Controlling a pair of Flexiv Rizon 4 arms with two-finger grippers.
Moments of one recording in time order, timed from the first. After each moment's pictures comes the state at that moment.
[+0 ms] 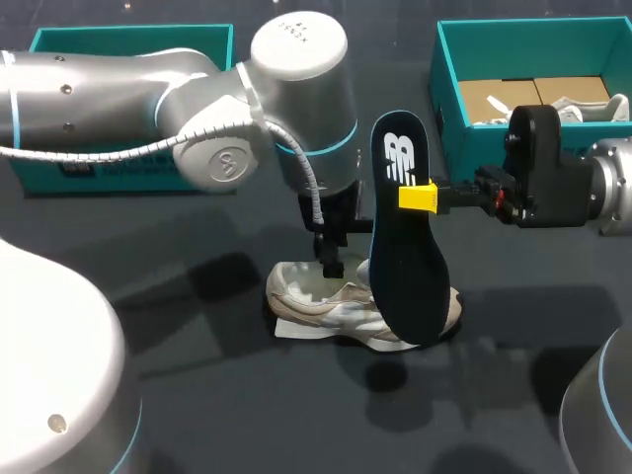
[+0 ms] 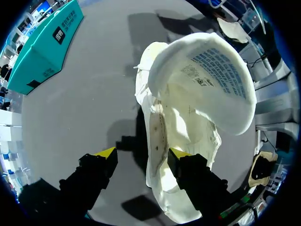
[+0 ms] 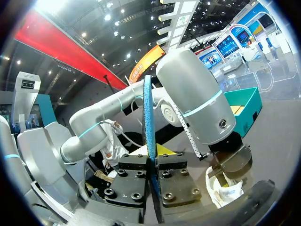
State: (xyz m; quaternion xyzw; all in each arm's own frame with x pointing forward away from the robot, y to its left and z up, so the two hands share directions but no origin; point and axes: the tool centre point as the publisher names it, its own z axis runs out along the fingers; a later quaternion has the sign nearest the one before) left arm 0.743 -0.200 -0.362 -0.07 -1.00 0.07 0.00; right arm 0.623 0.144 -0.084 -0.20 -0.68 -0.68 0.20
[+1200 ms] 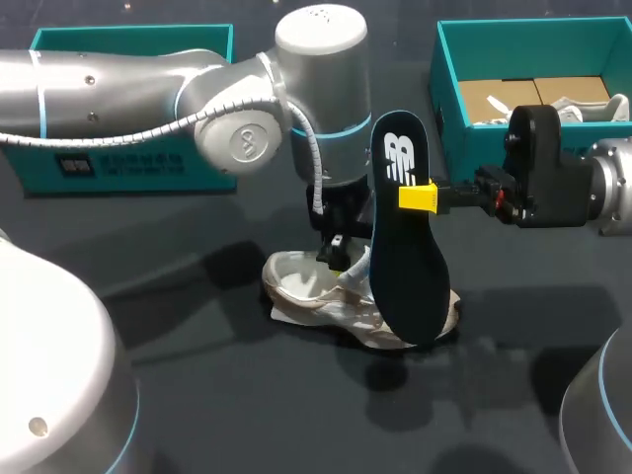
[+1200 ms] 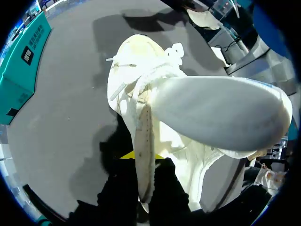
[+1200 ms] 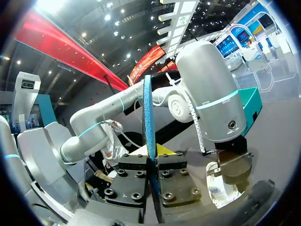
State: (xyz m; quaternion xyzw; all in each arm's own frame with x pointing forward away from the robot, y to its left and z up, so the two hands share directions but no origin) left arm 0.723 -0.205 -0.363 -0.19 -0.98 0.06 0.09; right arm 0.623 0.144 -0.084 -0.20 -0.68 -0.68 0.20
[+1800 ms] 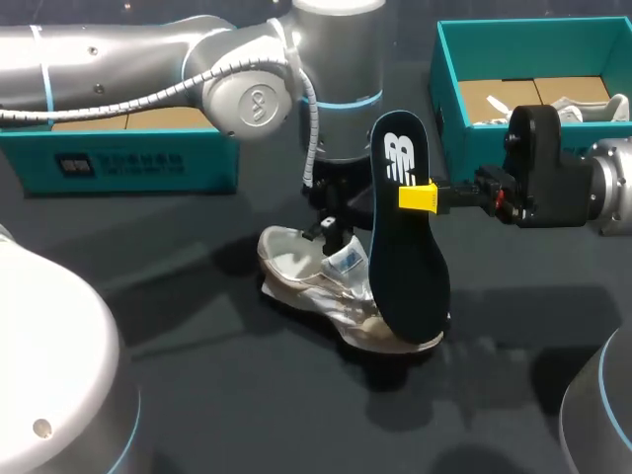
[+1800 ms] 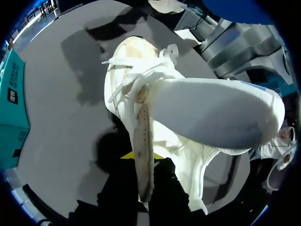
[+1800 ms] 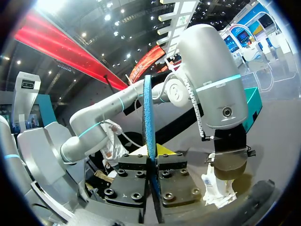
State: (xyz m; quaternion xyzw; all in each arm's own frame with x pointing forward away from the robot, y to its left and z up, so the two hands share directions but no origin) left arm 0.723 -0.200 -0.335 -0.34 -0.93 0.05 0.12; right arm 0.623 0.144 -0.084 -0.20 -0.68 -0.68 0.20
